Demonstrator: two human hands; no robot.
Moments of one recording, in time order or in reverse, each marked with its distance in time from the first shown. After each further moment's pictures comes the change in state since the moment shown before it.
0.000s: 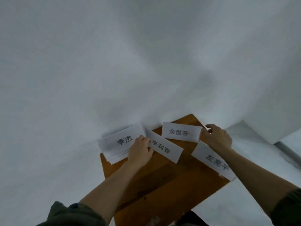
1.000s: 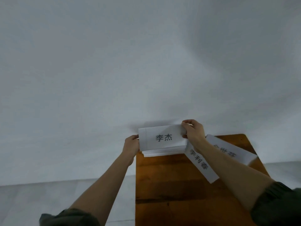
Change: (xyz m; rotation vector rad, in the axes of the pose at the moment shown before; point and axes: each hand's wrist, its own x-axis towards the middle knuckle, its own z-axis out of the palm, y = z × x) left_hand -0.028 -0.111 -0.069 -0.953 0.247 -0.852; right_hand -0.020 -0.209 0.090 0.801 -0.467 -0.097
